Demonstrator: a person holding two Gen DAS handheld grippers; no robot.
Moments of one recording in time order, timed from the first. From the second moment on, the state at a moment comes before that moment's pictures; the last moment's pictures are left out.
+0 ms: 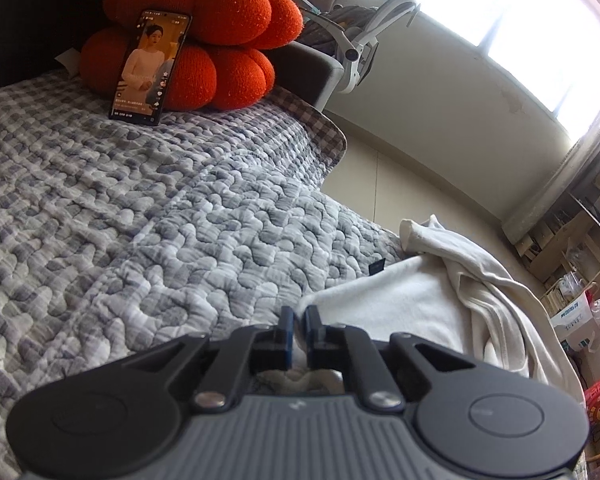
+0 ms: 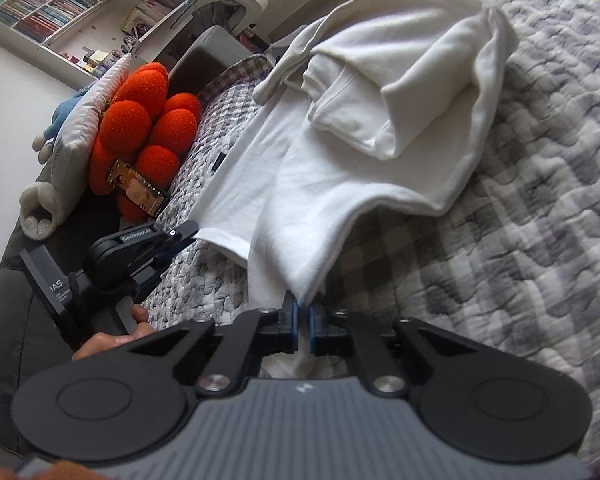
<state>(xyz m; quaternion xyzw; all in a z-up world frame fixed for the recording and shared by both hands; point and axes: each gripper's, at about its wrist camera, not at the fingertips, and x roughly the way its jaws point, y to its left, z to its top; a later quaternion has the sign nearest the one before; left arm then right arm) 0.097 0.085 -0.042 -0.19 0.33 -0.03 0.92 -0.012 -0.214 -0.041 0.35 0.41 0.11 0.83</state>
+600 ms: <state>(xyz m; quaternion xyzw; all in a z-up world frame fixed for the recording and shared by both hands) 0.039 0.103 -0.007 -0.19 0.32 0.00 0.93 -0.048 -0.298 -0.022 0.37 0.33 -0.02 0.87</state>
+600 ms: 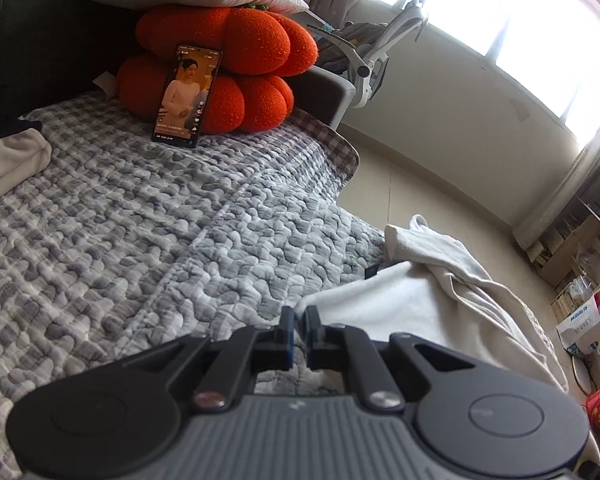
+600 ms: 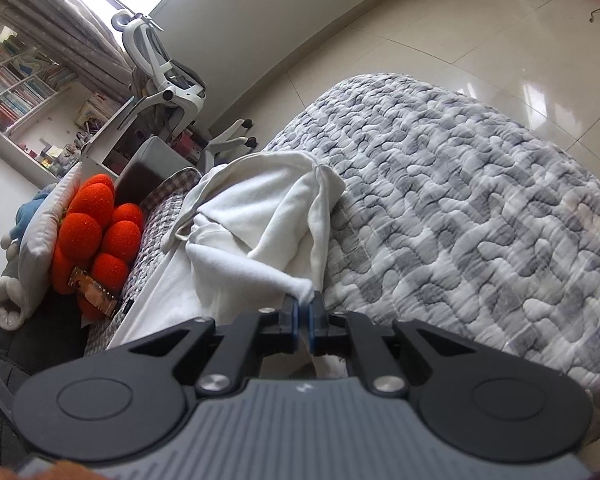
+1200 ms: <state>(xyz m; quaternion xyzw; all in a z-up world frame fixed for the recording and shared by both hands) -0.044 0.108 0.067 -0.17 0.31 -0.02 0.93 -0.060 -0.300 0.007 0.36 0.28 -0.04 0.89</state>
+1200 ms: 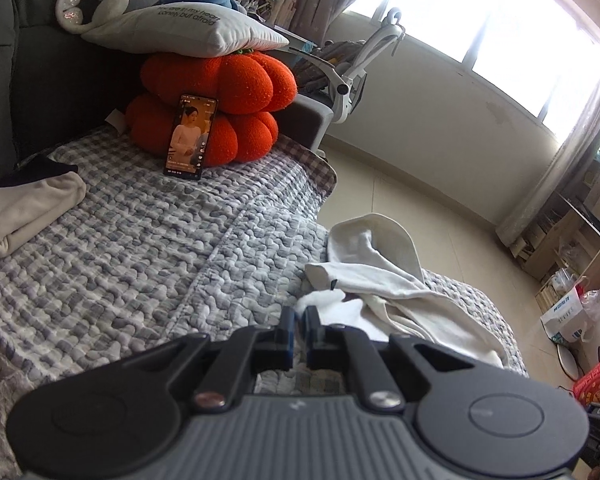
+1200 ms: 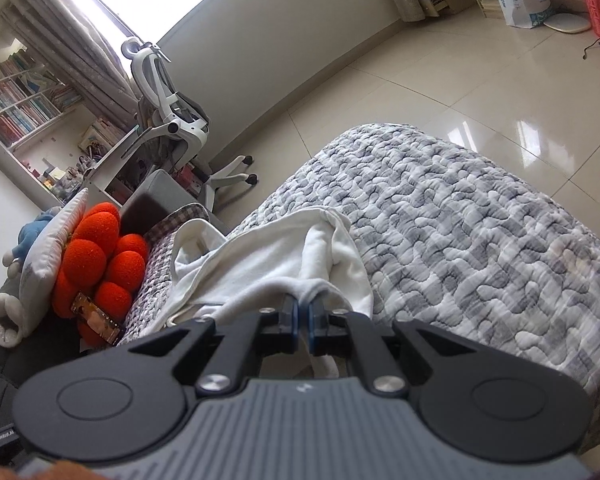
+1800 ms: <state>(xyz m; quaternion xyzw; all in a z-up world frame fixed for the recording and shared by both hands) -0.031 0.129 0.000 -0.20 0.49 -0.06 0.84 -0.060 -0.296 -0.011 0.33 0.35 -0.08 0.87</state>
